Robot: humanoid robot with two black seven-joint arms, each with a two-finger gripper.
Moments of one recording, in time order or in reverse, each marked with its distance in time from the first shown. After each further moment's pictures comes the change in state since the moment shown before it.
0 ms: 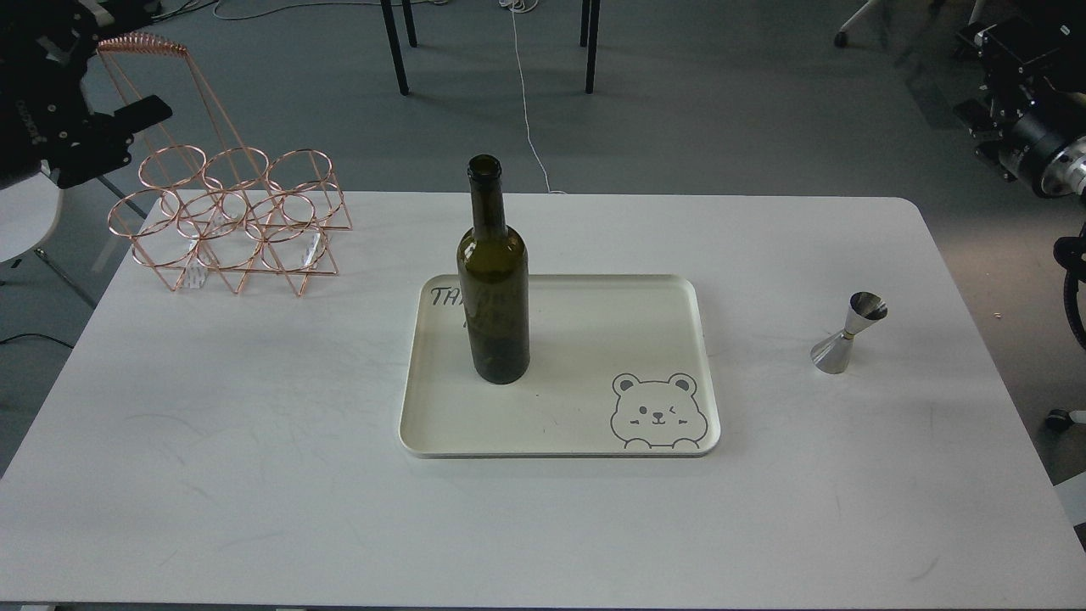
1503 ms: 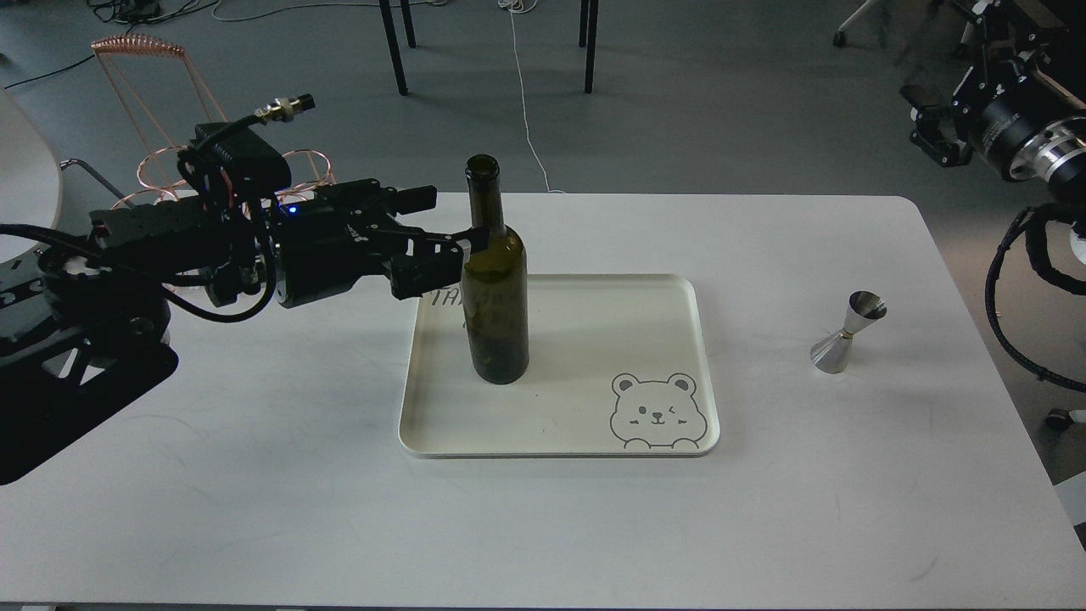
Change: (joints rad) left arm -0.008 -0.452 0.048 -0.239 1.307 0.170 0.011; right arm 0.040 0.074 -0.002 -0.063 0.415 0.137 -0.019
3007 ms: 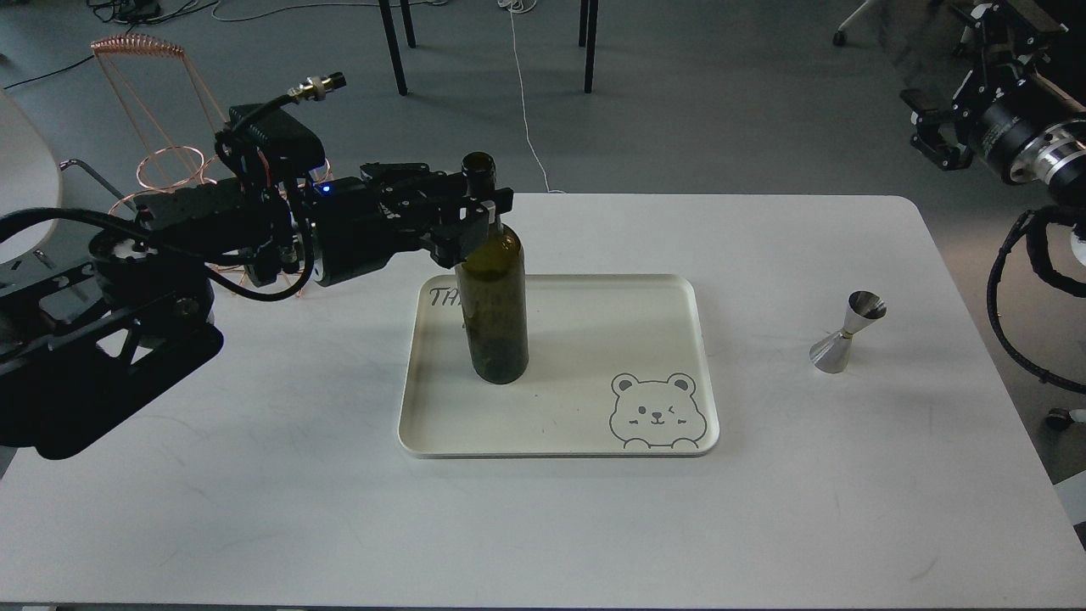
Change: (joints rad) left arm -0.042 -0.098 0.005 0.073 0.024 0.026 0.006; right arm 0.000 -0.002 -0.006 -0.006 -0.002 0.002 -0.003
